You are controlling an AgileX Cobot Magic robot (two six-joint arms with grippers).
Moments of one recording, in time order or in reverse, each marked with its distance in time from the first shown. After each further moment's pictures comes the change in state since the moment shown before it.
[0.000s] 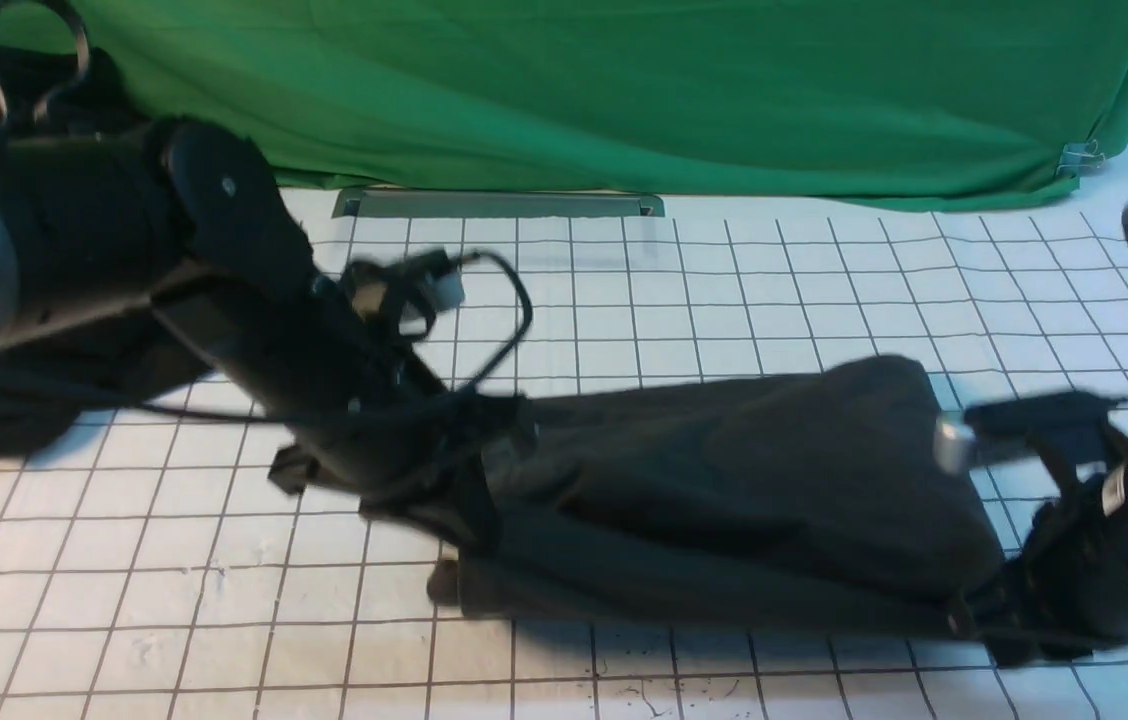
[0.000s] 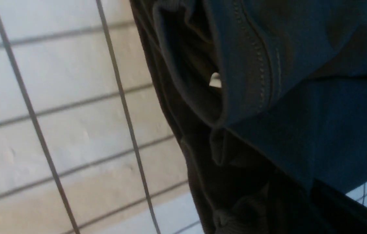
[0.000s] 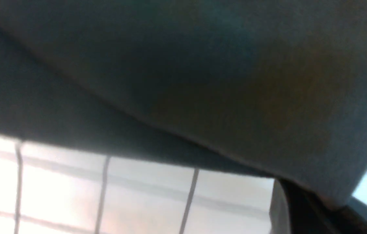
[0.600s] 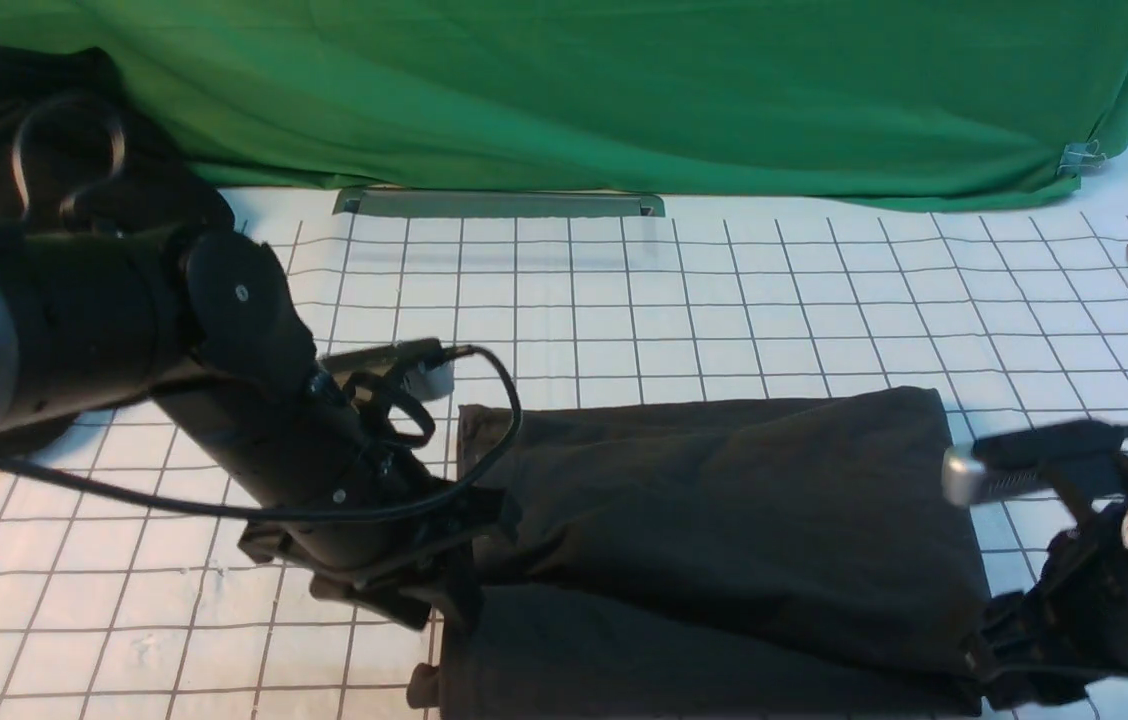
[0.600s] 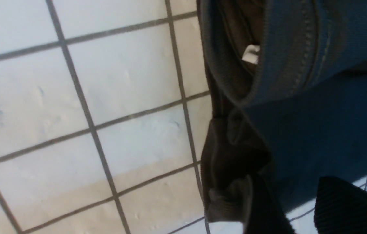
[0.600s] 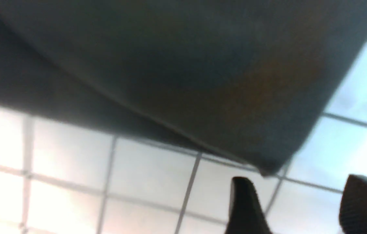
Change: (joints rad) right arm 0.029 -0.087 -0.034 -0.009 0.115 -0.016; left arm -0.028 -0.026 0.057 0.095 -0.018 -0.034
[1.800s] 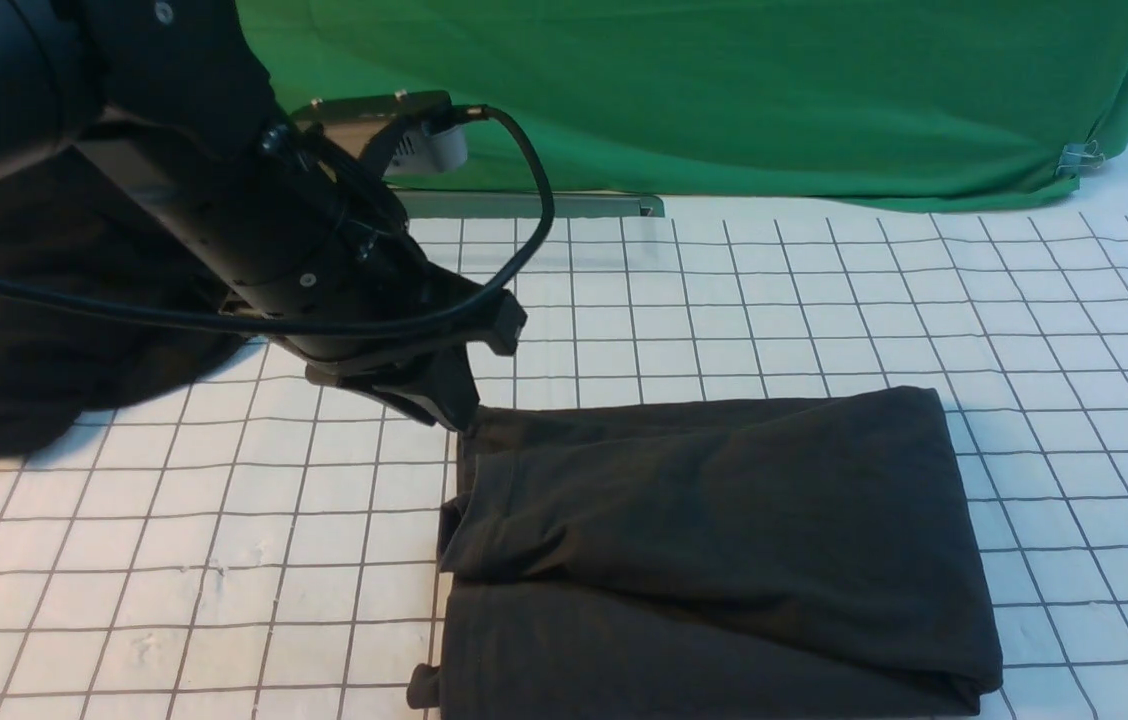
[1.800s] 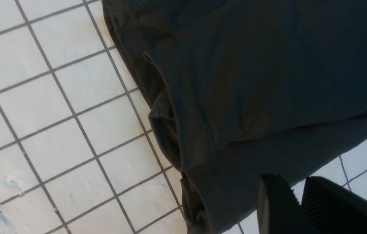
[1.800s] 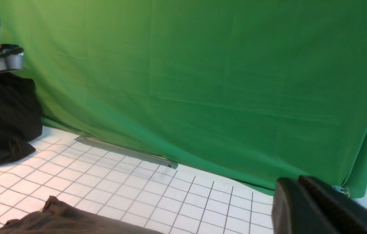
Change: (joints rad) right arm 0.000 -1.273 0.284 -0.042 -0.471 -0.120; left arm 0.001 -0.060 -0.309 0.136 0.158 0.021
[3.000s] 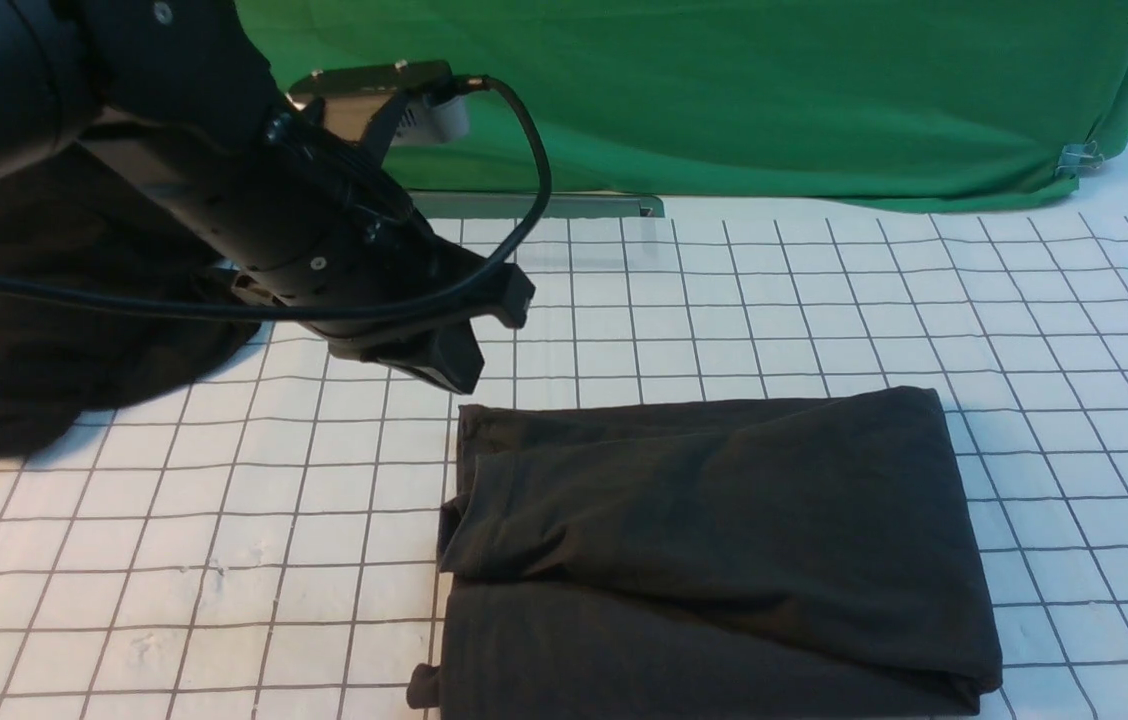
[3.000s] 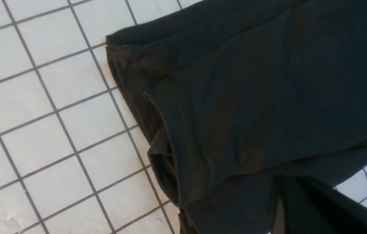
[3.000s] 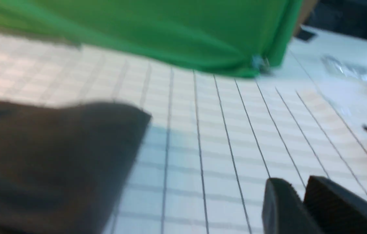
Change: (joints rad) right arm -0.313 -0.134 0.427 -0.076 -0.051 0.000; left arm 0.000 0.000 0.000 -0.022 -0.086 0.013
